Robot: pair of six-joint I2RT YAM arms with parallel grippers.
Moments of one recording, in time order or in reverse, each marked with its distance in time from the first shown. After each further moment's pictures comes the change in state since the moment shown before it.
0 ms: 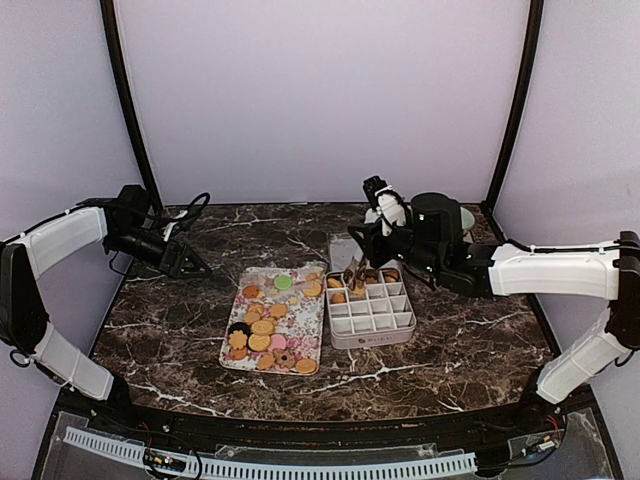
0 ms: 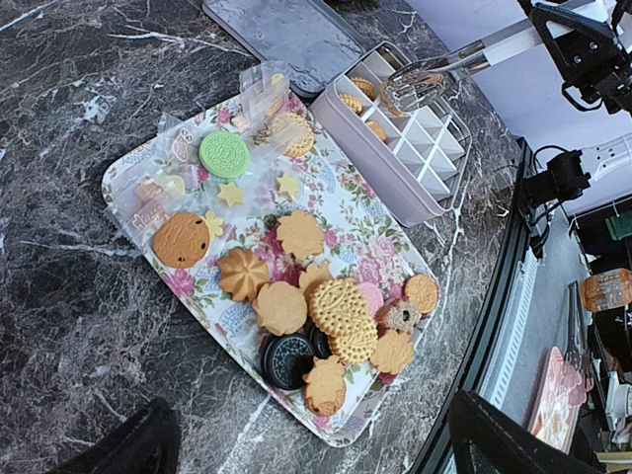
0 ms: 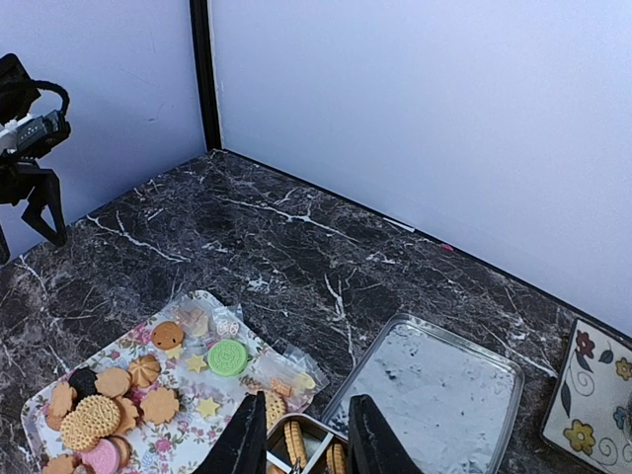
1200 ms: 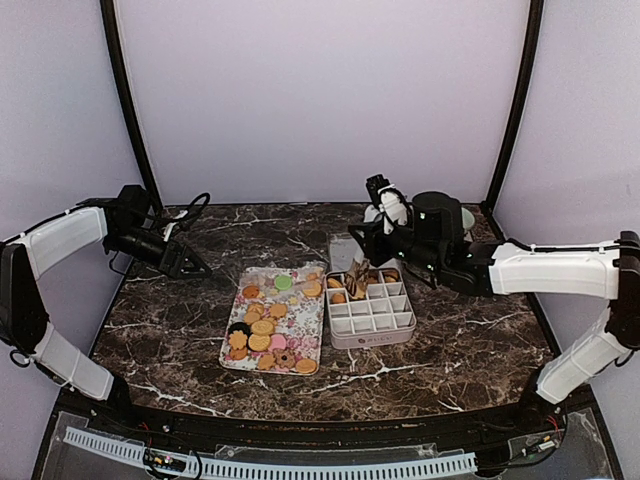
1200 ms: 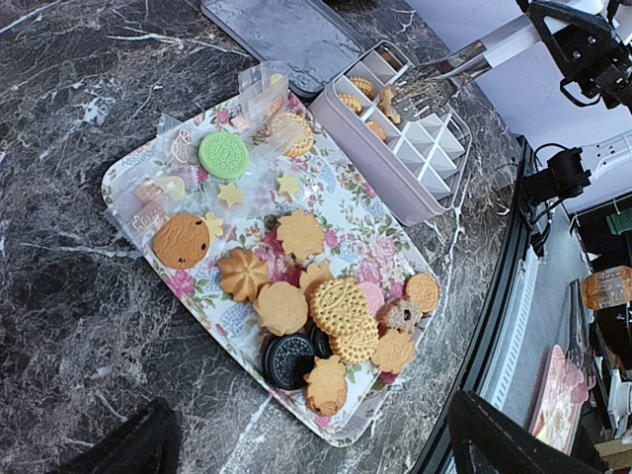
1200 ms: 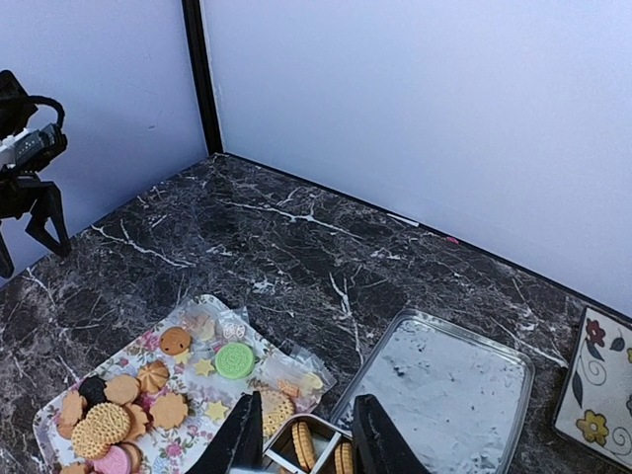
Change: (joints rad) left arm 0.000 0.000 0.000 -0.001 0.000 0.009; right arm -0.010 -0.003 0.001 0.000 -0.018 0.055
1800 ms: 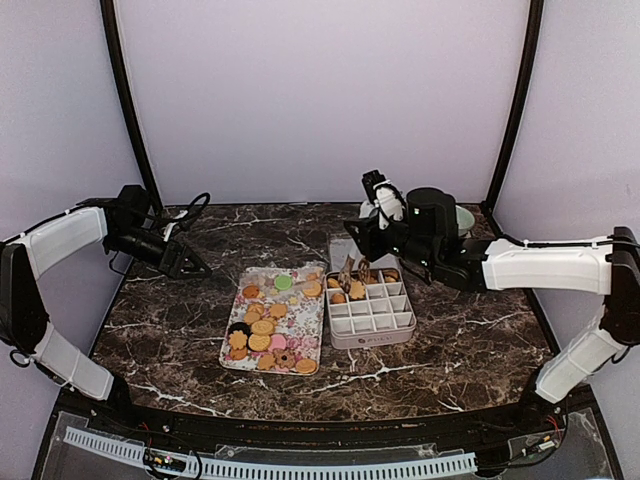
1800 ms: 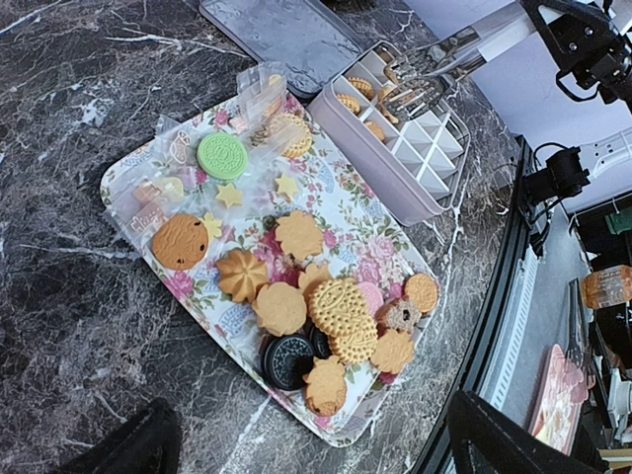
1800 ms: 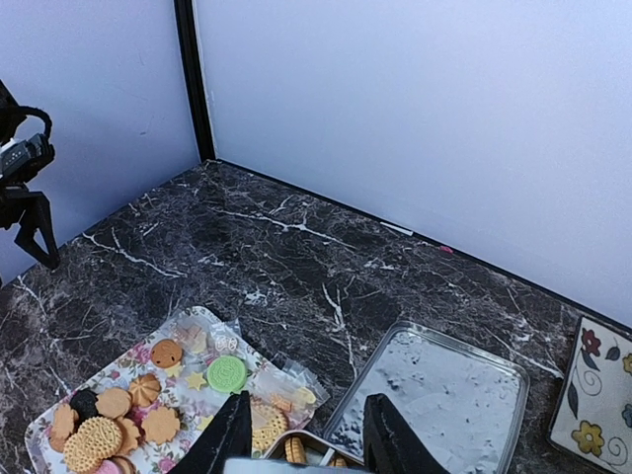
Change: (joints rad) left arm 0.000 0.000 0.000 0.000 0.002 0.003; right arm -0.004 0.045 0.043 0.010 0.019 -0.011
